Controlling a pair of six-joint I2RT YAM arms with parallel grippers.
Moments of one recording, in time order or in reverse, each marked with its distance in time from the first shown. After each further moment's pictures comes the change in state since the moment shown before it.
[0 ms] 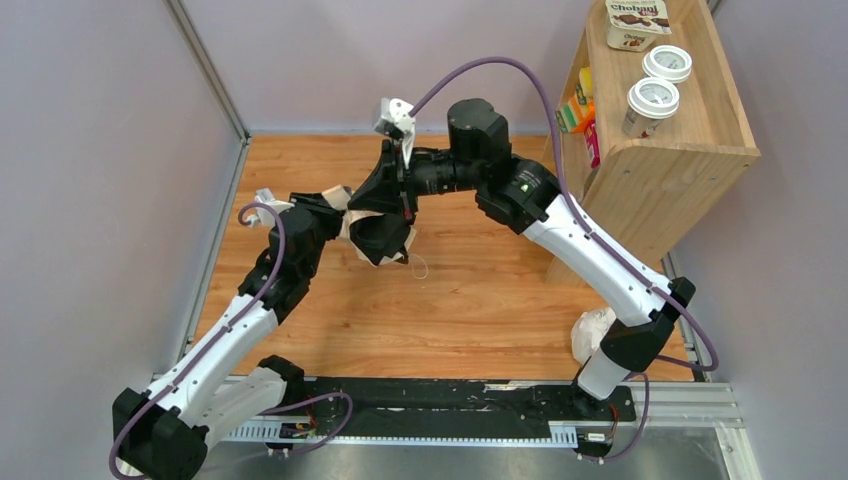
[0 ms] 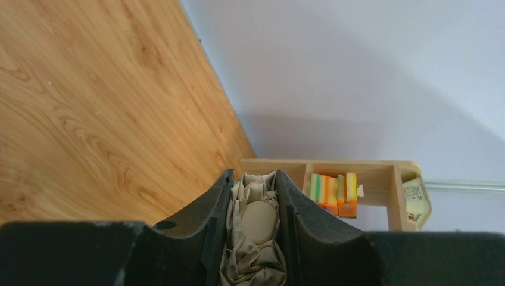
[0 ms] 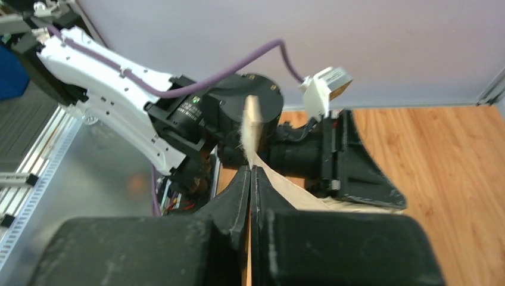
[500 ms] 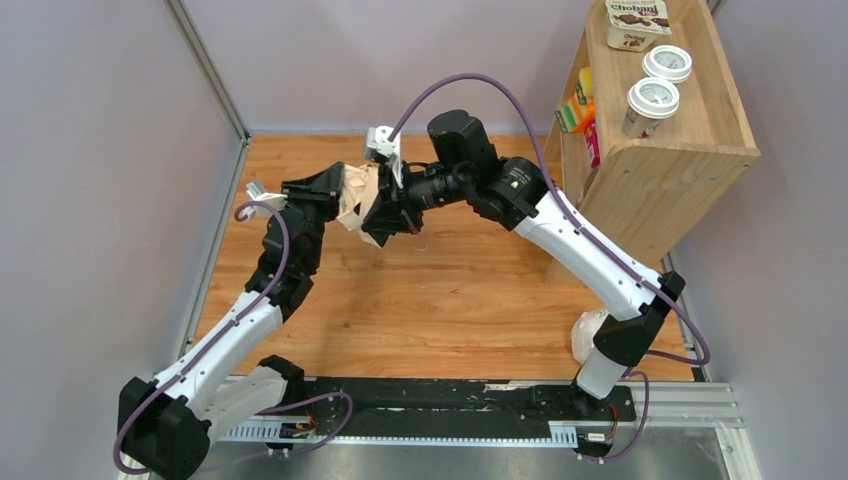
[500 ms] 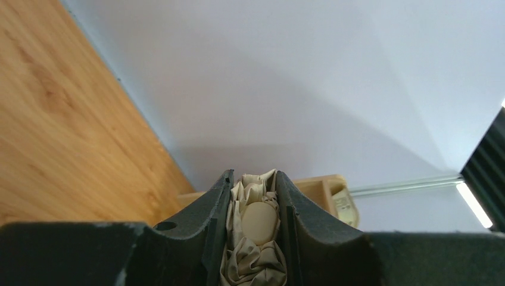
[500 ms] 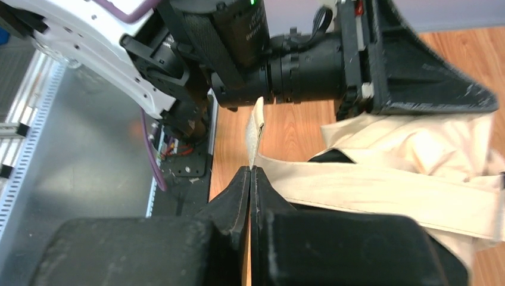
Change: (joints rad) left arm 0.000 0.041 -0.038 0.344 -0.046 0.063; right arm 0.034 0.036 0.033 -0.297 0.024 -0.171
